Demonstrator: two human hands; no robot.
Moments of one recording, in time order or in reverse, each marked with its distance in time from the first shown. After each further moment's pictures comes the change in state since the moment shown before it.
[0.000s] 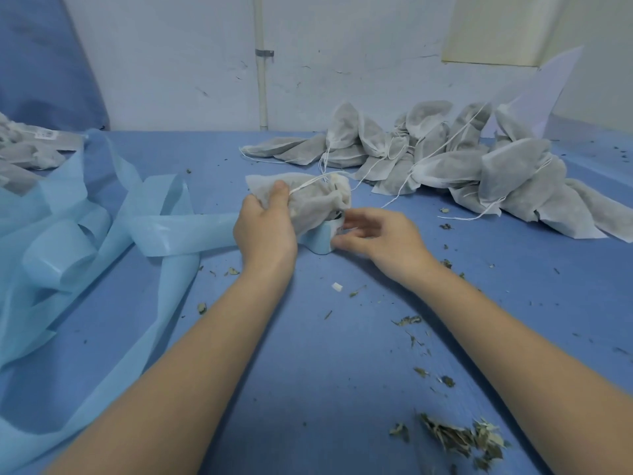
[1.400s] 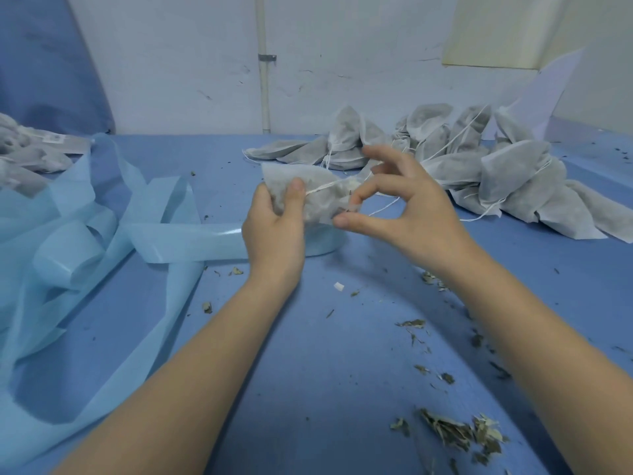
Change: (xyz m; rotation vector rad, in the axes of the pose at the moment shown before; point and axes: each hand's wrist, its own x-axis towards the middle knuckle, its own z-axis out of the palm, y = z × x) left_hand -0.014 0.000 -0.005 -0.072 -0.121 0.214; right_hand -0.029 -0.056 -0.027 -0.180 0.090 -0.338
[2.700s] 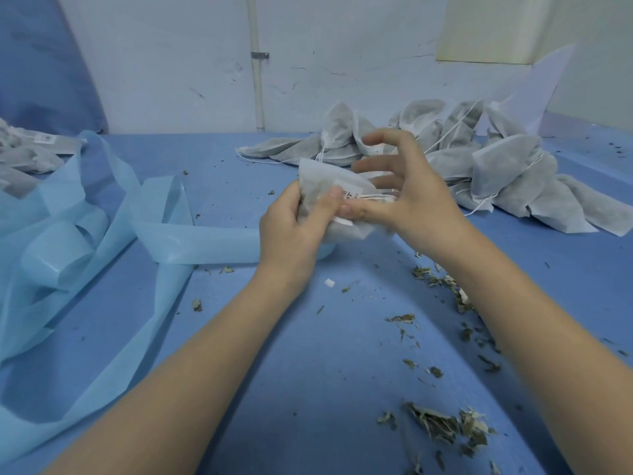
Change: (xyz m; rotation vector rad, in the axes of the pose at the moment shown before) left_hand -0.023 0.022 0.005 -0.116 -0.339 0.007; right_hand 0.005 0.005 -0.011 0.187 -0.014 0.094
